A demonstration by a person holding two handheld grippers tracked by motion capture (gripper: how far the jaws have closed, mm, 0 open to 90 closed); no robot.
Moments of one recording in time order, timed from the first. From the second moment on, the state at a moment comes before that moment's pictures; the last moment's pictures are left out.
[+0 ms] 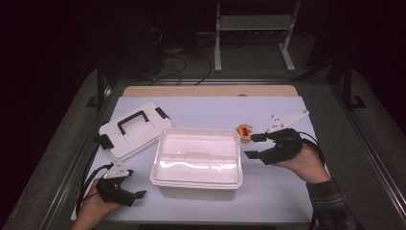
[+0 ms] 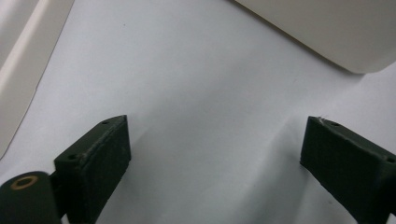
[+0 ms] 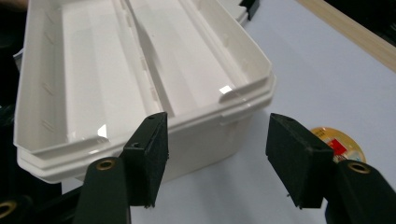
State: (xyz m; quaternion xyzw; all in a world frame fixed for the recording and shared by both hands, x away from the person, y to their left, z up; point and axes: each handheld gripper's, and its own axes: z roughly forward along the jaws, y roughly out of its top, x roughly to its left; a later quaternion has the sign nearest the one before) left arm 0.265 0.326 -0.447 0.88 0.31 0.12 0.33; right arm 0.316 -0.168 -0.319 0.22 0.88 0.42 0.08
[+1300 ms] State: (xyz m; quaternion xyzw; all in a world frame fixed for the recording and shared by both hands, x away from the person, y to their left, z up) left arm 0.265 0.330 -0.451 0.88 0.31 0.12 0.35; right arm 0.344 -0.024 -0.303 0.09 0.96 0.27 0.02
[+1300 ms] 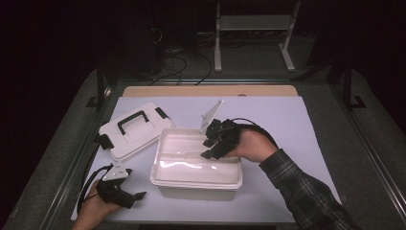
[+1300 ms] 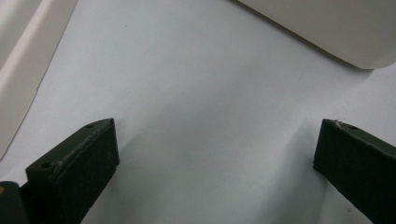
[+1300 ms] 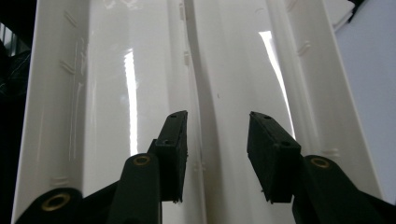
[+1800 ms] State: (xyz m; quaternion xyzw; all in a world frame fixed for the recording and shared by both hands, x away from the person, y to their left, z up) left arm 0.265 0.330 -0.452 0.88 0.31 0.12 0.35; right arm 0.347 0.004 -0.314 0.07 0.97 0.24 -0.01
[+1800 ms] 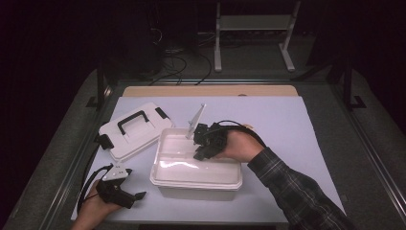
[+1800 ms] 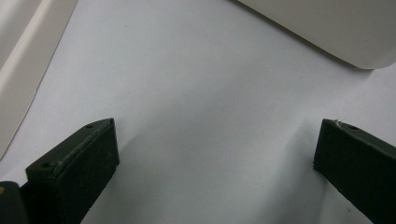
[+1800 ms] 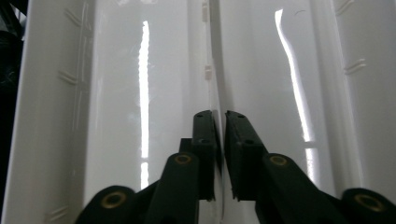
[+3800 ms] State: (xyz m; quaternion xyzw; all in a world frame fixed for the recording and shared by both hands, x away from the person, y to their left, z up) left arm 0.265 0.330 -0.452 0.88 0.31 0.12 0.35; right arm 0.332 -0.127 -0.268 0.16 0.94 0.29 0.06
